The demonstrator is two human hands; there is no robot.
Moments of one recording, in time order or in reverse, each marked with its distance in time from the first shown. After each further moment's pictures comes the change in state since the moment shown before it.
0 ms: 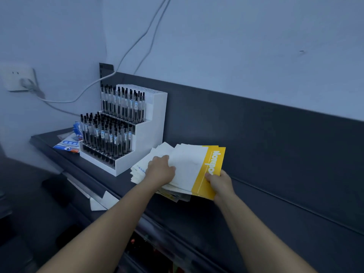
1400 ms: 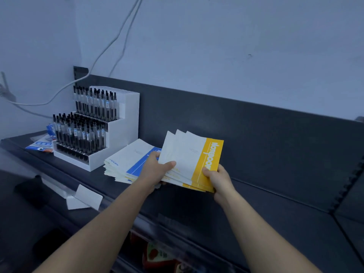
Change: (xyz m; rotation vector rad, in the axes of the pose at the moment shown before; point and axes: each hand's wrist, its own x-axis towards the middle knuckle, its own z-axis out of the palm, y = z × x) left_hand -0.067 0.052 0.041 -0.795 -0.042 0.029; right_hand -0.040 -0.007 -0.099 0.057 0.002 -0.072
